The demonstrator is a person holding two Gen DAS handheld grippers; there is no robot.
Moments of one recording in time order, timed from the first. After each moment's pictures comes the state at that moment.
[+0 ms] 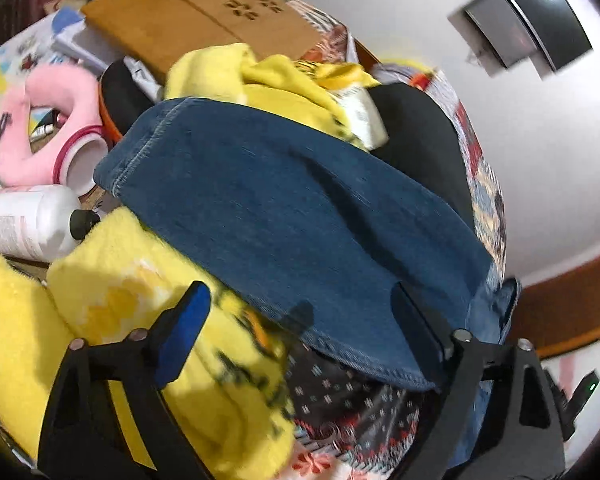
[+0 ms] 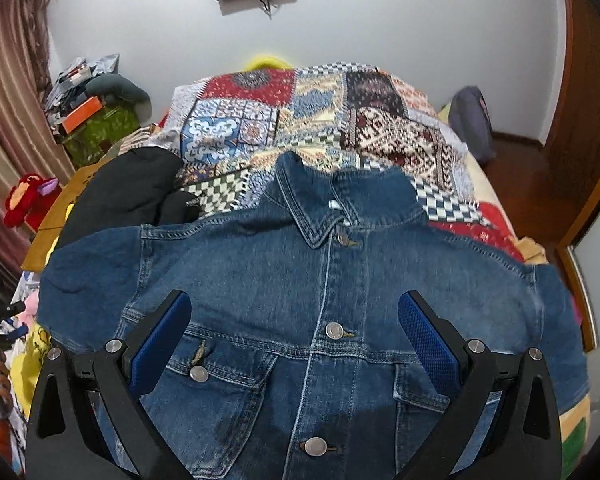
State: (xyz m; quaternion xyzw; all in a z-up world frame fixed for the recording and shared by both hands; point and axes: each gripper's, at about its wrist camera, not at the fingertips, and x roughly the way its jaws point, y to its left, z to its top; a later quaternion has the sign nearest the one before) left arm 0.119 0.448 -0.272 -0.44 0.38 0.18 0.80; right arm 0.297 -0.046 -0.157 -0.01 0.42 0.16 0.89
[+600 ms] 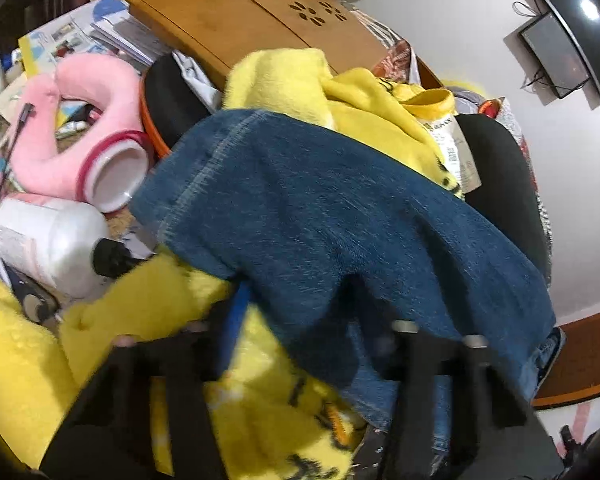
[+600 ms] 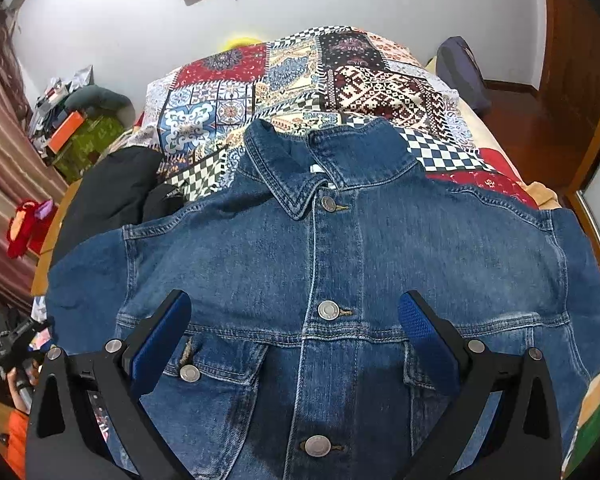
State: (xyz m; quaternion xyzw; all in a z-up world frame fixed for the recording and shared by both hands) left arm 0.136 0.490 -0.307 -0.43 0.38 0.27 0.77; right arm 0.309 -0.066 -0.170 0.06 0.46 0.14 0.88
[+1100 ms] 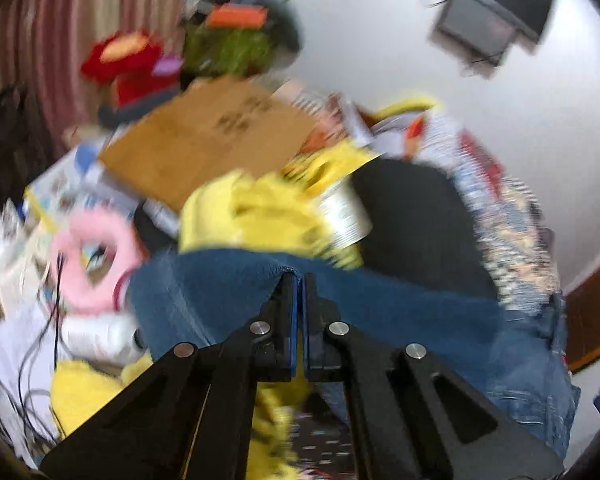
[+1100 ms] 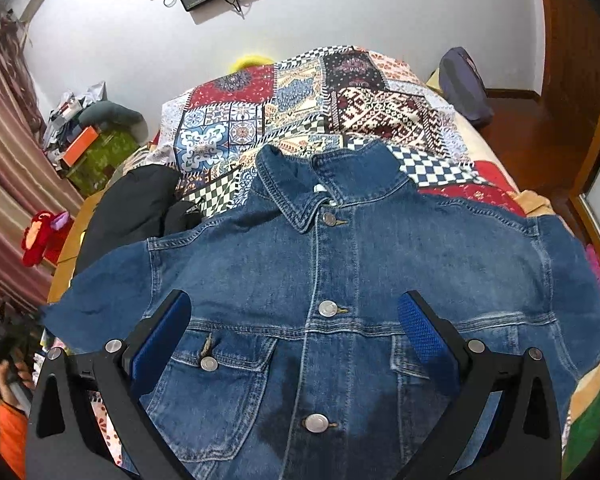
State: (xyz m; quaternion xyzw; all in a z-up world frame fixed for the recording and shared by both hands) left arm 0.153 0.418 -0.158 -0.25 0.32 0.26 0.87; right arm 0.294 -0.081 -0.147 0.06 0.43 0.15 0.89
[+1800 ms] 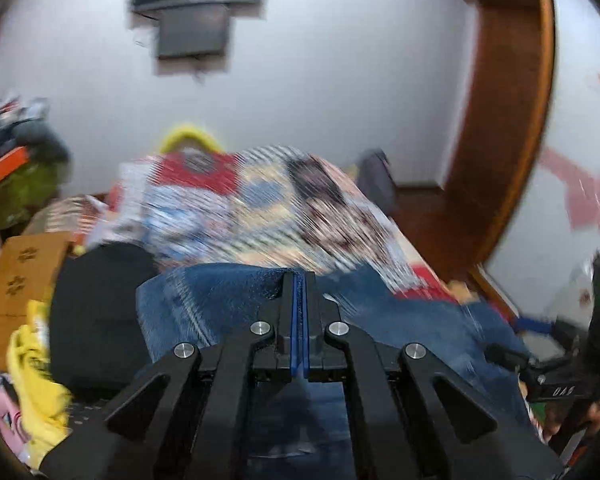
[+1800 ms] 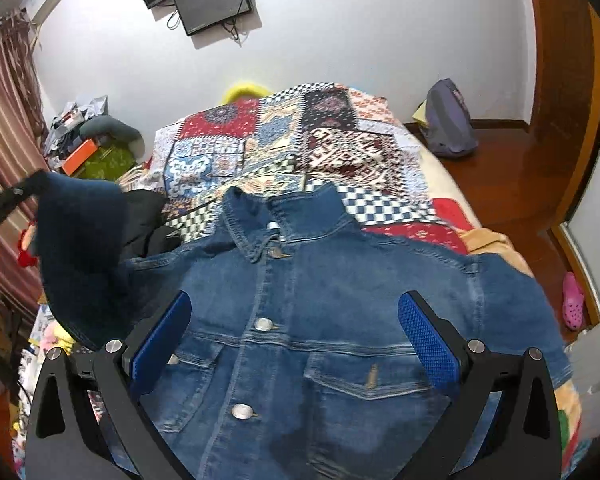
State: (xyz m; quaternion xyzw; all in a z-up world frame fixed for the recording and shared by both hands) left arm 0.313 0.073 -0.082 -0.03 0.31 -0.05 0.95; right arm 0.284 -0.146 -0.121 0.04 0.39 0.14 0.91
